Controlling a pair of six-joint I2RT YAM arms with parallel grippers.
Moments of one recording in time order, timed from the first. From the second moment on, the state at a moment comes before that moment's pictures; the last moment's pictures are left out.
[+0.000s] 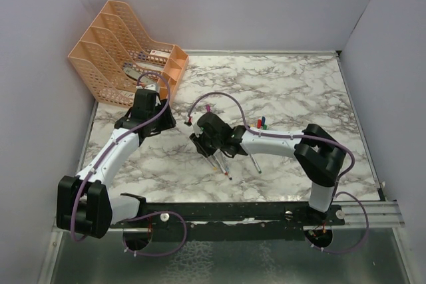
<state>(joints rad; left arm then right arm) -0.23 1.22 0.84 -0.41 0.04 -0.46 1.02 1.83 1.18 -0.11 0.00 0.09</state>
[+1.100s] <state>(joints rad) -0.23 1.23 0.83 -0.39 0.06 -0.46 1.02 1.97 1.26 -0.17 -0.07 0.12</state>
